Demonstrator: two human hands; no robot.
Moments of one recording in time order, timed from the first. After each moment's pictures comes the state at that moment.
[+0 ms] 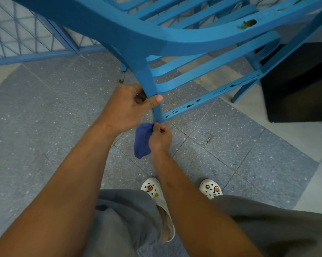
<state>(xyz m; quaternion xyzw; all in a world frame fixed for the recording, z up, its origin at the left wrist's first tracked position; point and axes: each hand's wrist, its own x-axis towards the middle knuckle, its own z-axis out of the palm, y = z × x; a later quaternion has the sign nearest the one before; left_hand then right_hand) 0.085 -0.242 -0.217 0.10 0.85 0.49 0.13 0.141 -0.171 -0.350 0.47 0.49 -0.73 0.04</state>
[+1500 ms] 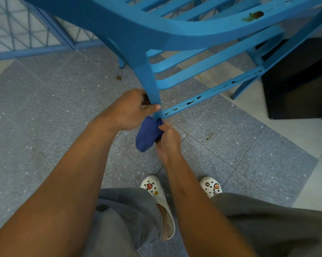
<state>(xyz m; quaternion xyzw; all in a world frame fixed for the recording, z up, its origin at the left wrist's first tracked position) 0.064 -0.246 -0.254 0.14 0.88 0.38 0.26 0.147 -0.140 -0.365 0.44 0.32 -0.83 0.11</state>
